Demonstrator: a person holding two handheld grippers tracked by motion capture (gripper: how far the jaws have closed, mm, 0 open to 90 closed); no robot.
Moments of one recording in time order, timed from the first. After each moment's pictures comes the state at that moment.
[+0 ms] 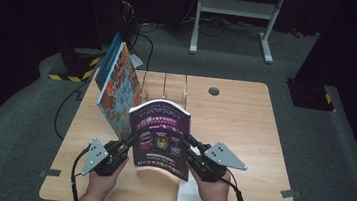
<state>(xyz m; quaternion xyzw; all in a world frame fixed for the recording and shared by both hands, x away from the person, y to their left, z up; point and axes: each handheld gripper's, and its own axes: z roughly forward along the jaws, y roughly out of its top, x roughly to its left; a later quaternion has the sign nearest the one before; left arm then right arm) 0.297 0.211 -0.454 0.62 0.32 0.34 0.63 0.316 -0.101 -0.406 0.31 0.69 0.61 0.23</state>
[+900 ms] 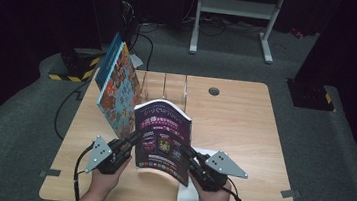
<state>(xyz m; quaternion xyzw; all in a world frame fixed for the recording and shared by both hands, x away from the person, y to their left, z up) 0.304 0.202 -0.447 0.63 0.32 0.34 0.63 0.300 -0.106 -0.418 0.32 0.70 0.60 0.21</state>
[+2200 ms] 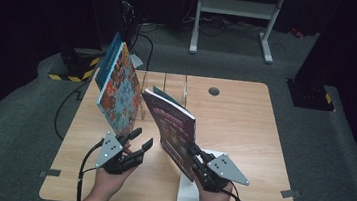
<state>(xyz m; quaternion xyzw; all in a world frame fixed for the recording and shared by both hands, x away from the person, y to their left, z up) 0.298 0.176 -0.421 0.66 0.35 0.30 0.59 0.297 -0.109 -0.421 0.33 0.67 0.61 0.27</state>
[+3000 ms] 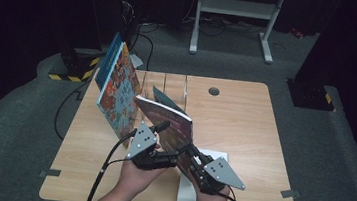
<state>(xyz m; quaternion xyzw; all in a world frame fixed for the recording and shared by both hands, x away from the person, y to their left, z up) 0.305 0.100 -0.367 0.68 0.33 0.25 0.60 0.290 -0.102 -0.423 0.32 0.66 0.61 0.29</state>
